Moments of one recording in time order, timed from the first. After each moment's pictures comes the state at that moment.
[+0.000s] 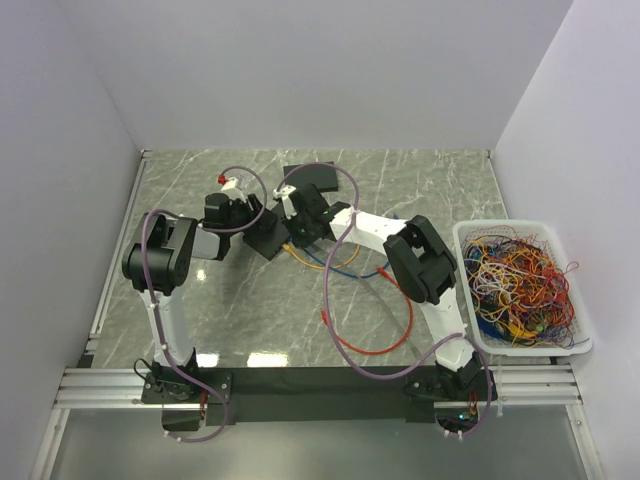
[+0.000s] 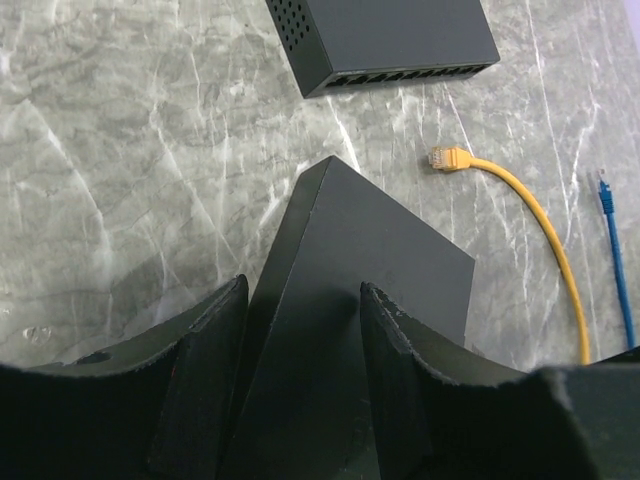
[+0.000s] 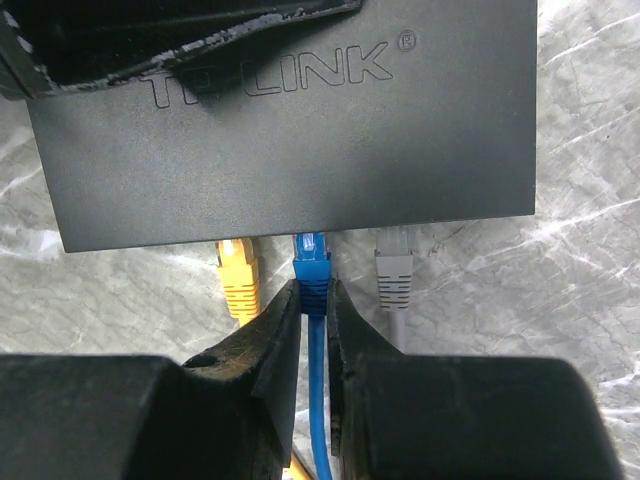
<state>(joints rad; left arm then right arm) -0.16 2.02 0.88 0.75 0.44 -0.49 0.74 2.18 1.60 -0.29 -0.10 0.02</state>
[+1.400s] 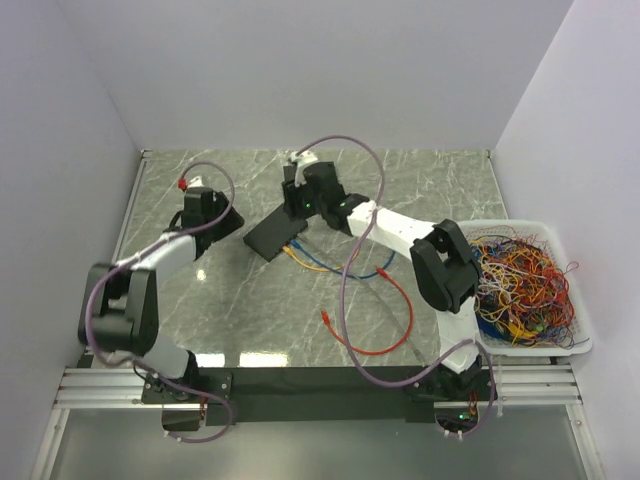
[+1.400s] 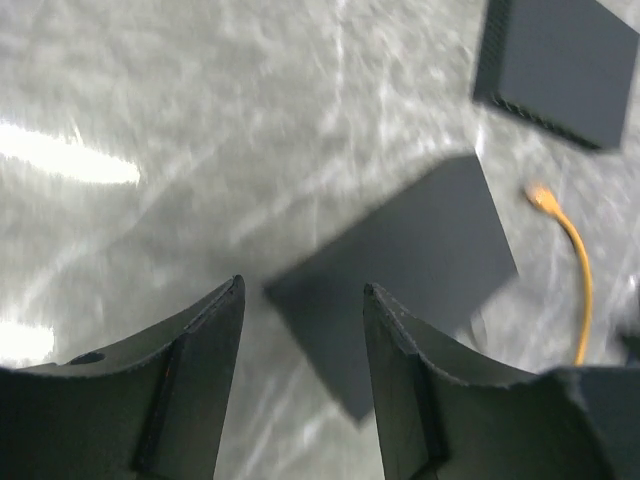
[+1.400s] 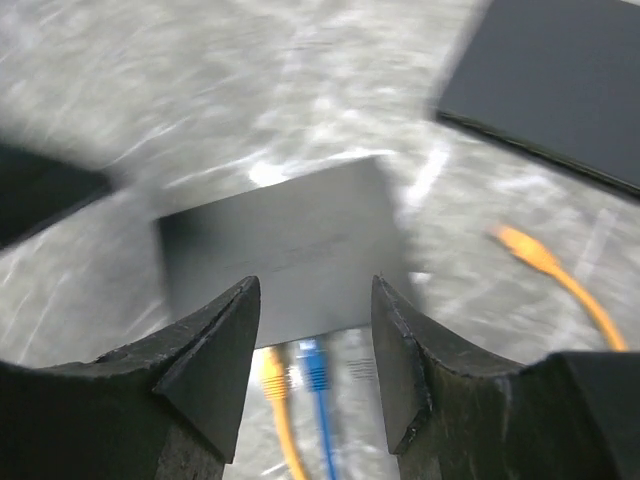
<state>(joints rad) -0.13 1.56 0.87 0.03 0.00 -0.65 0.71 2.00 1.52 -0.03 -0.01 0.19</state>
